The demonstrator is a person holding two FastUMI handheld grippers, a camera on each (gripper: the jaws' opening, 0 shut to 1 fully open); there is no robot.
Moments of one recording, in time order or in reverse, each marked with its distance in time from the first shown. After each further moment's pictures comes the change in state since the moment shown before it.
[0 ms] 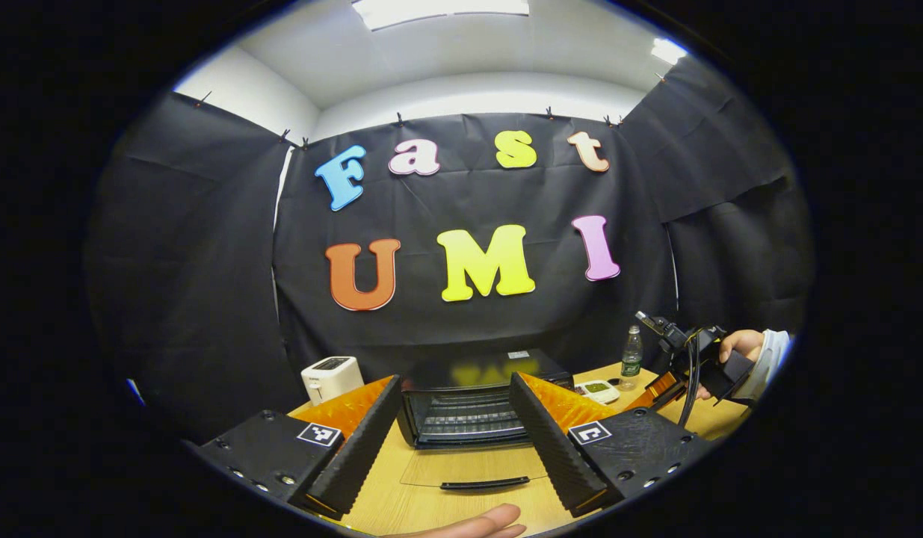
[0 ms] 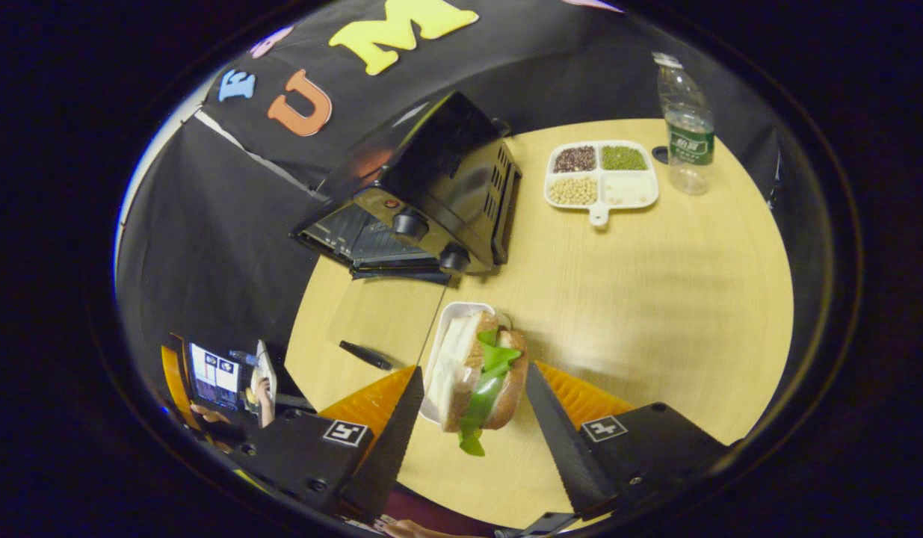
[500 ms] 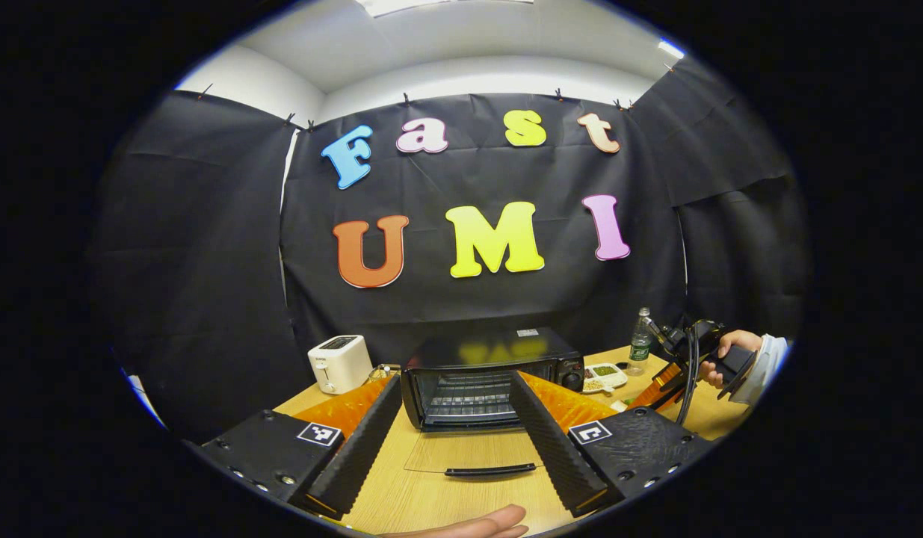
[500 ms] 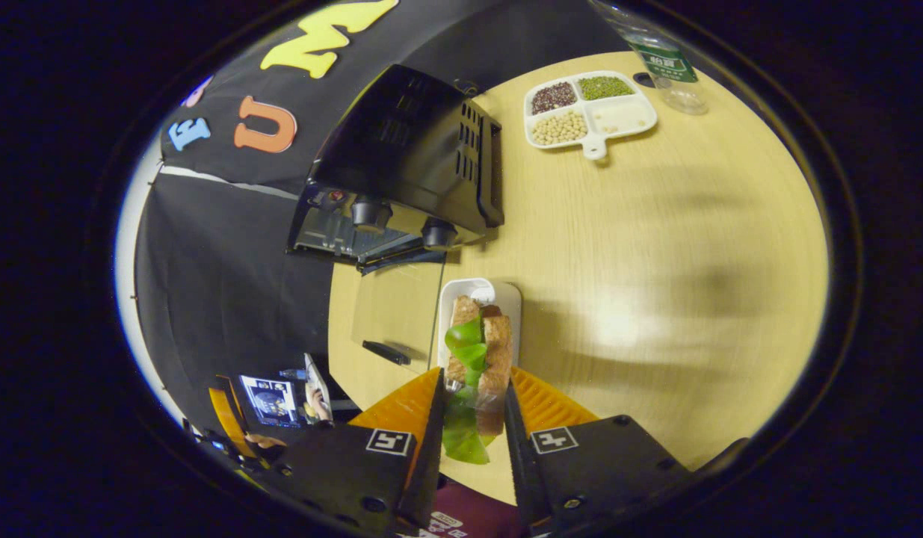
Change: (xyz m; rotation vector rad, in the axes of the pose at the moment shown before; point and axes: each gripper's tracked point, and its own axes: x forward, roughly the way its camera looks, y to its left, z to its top) left arm -0.004 0.002 -0.023 -0.012 0.096 0.020; right arm 0.015 0.005 -0.020 0.203 0.121 0.120
